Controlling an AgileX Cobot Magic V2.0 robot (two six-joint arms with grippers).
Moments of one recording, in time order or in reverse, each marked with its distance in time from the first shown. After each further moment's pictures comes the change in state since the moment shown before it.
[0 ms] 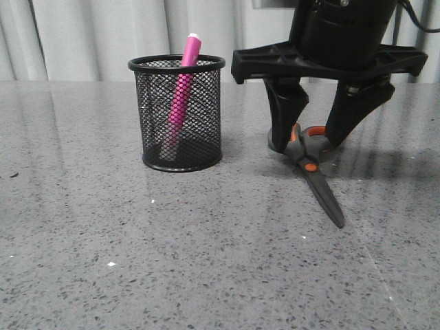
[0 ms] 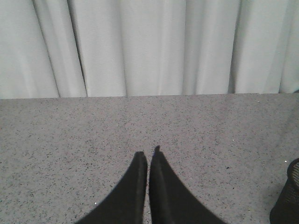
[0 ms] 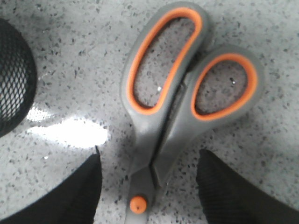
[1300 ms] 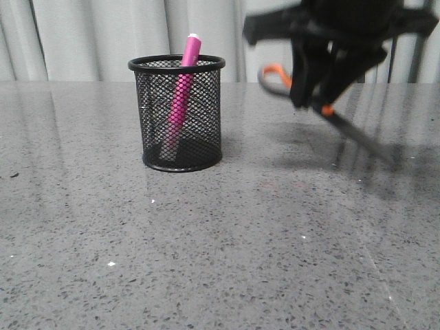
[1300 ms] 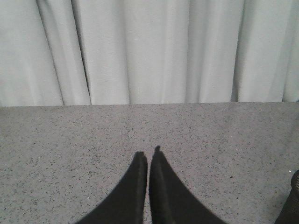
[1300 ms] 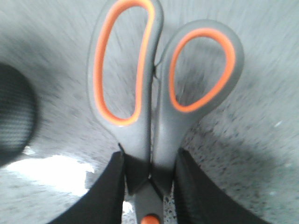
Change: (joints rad) left arm 0.000 0.000 0.000 0.000 -0.034 0.000; right arm 0.002 -0.119 0.036 -0.132 -0.115 0.049
